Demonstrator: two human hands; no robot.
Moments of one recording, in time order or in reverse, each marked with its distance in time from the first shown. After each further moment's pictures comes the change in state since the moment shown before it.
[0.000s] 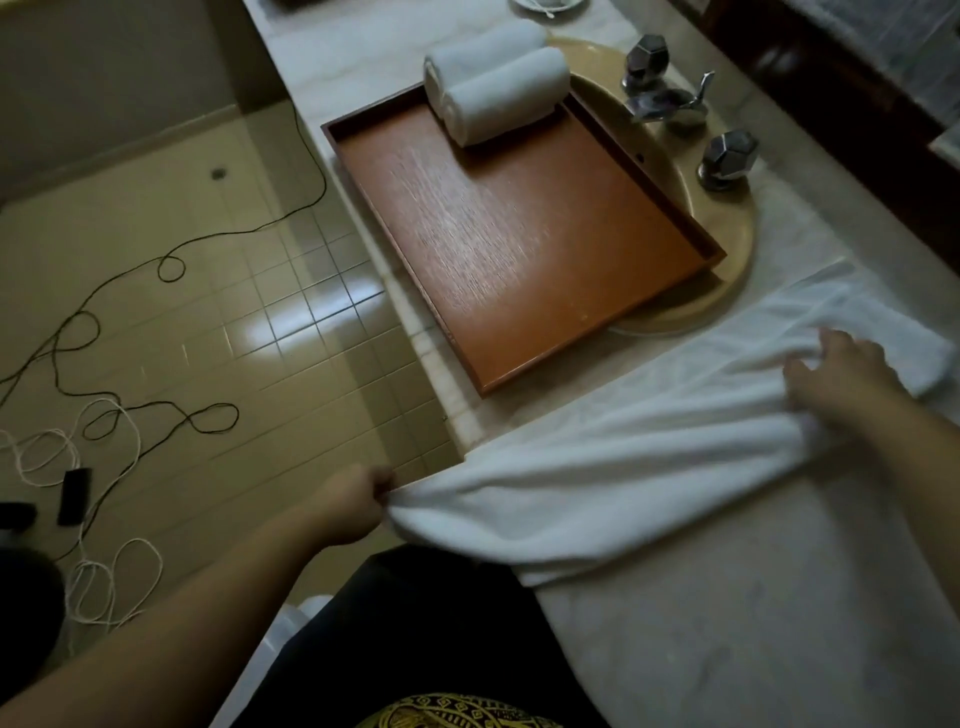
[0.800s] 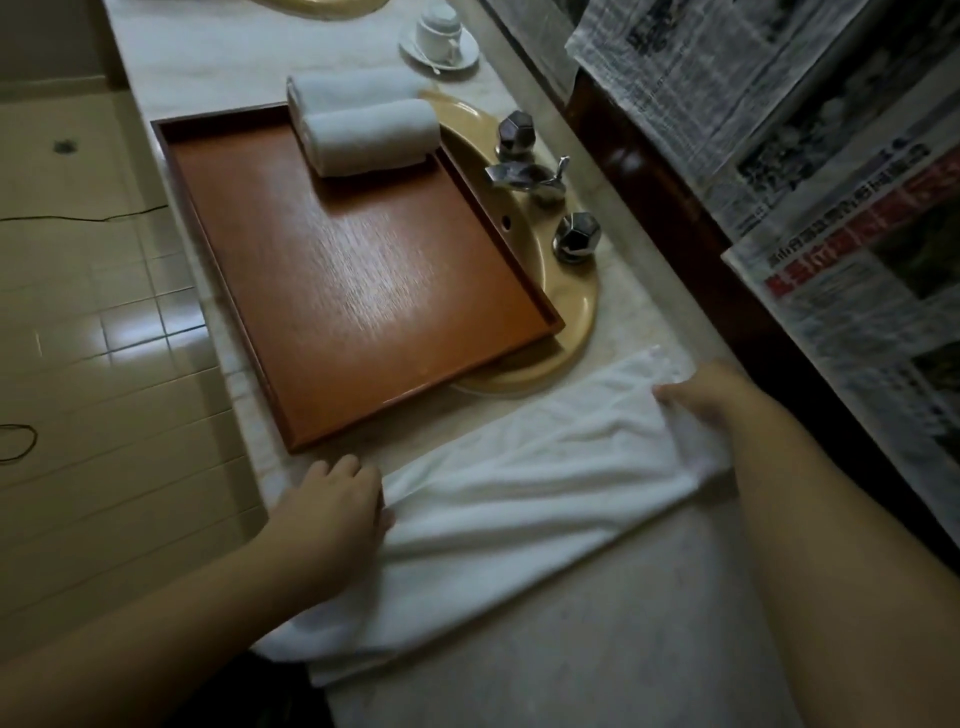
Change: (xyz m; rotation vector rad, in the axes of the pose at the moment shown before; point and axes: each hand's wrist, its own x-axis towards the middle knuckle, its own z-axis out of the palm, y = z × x) left_hand 0.018 0.197 0.021 0.263 0.298 0.238; right_hand 0.081 0.009 -0.086 0.076 -0.047 0.012
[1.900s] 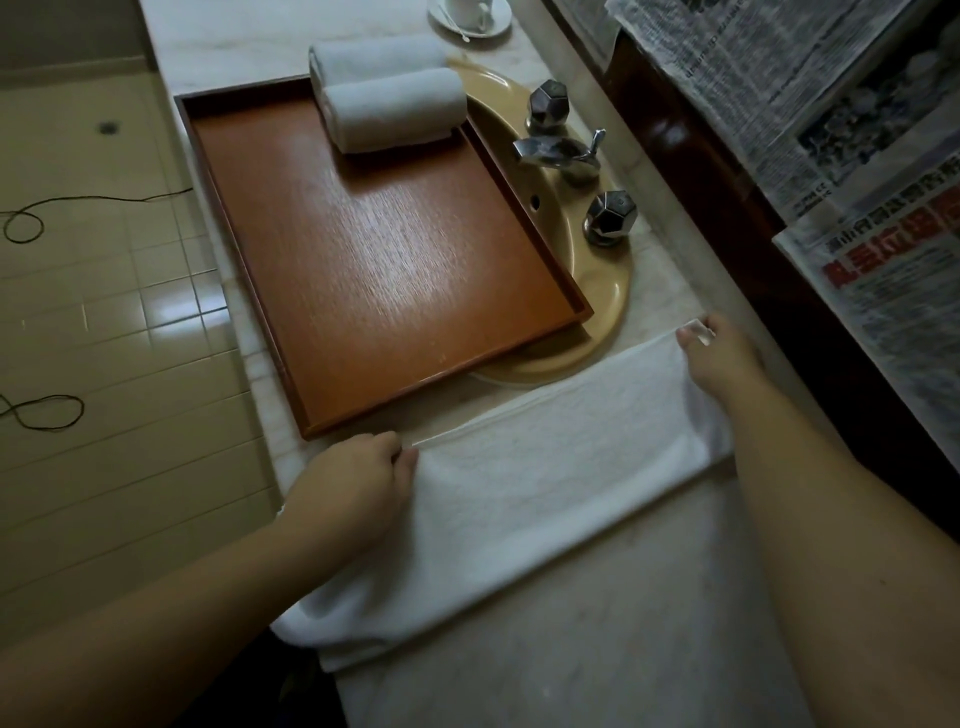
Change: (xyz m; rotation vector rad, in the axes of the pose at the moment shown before) left_hand 0.021 0.009 0.001 -0.245 0.117 -0.166; right_hand 0.019 -0.025 0.022 0.243 0.171 -0.257
